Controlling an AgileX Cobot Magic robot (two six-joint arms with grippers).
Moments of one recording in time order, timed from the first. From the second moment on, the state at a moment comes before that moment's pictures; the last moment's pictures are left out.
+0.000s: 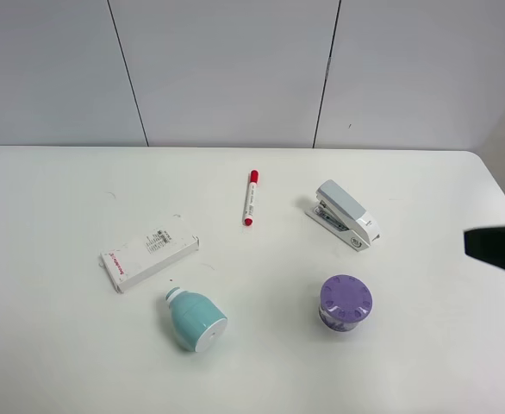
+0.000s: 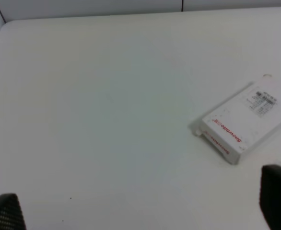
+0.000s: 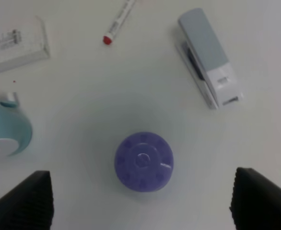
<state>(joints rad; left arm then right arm) 0.04 -0.01 -0.51 0.02 1.05 0.00 0.07 0.71 -0.83 0.44 1.06 -0.34</state>
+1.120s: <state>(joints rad) 0.04 -0.01 -0.51 0.02 1.05 0.00 1.01 1.98 -1.62 0.24 1.14 0.12</state>
